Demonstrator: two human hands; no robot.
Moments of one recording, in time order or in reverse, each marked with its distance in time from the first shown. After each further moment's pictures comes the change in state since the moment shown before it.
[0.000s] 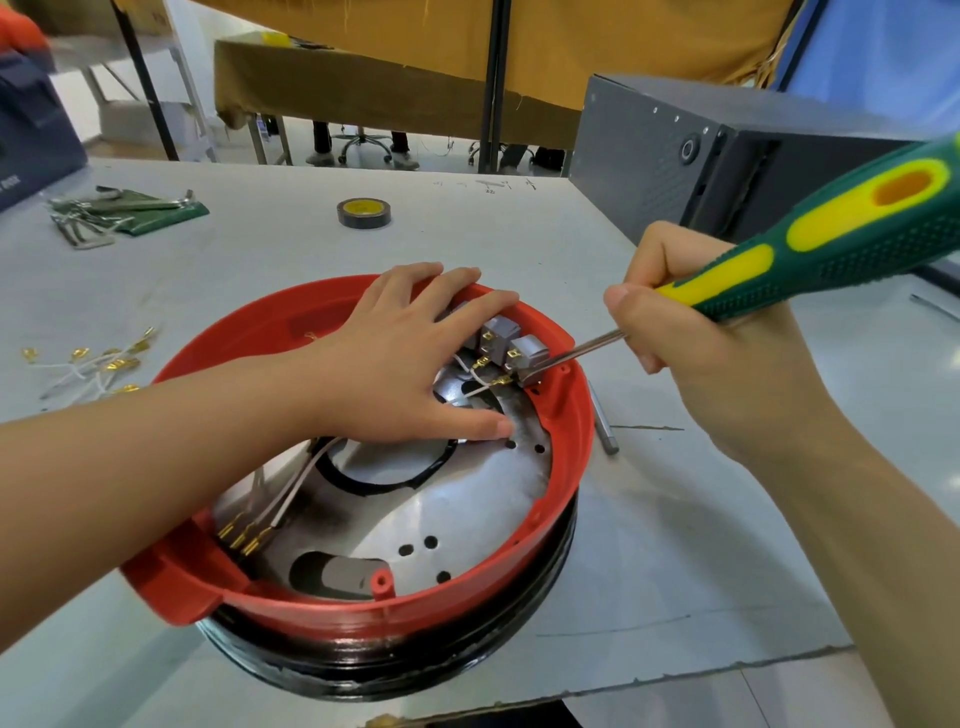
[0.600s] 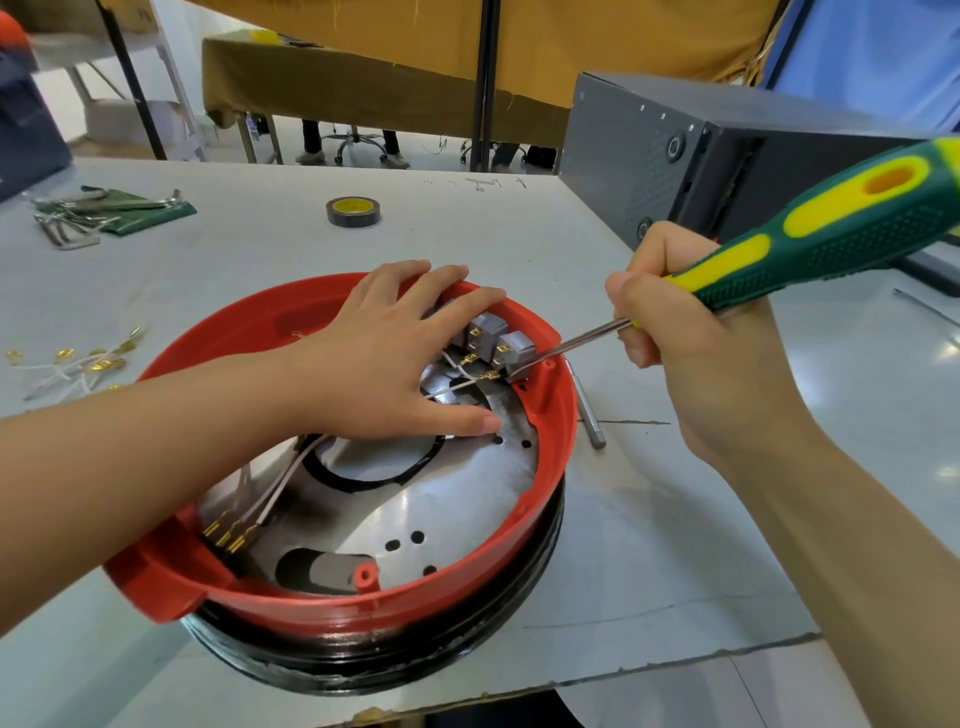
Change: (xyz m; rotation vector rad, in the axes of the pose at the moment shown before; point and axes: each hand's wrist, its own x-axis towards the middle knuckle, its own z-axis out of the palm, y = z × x) left_hand 0.000 0.000 0.000 0.013 -0.008 -0.001; right_hand -0.002 0.007 0.003 0.150 0.143 0.106
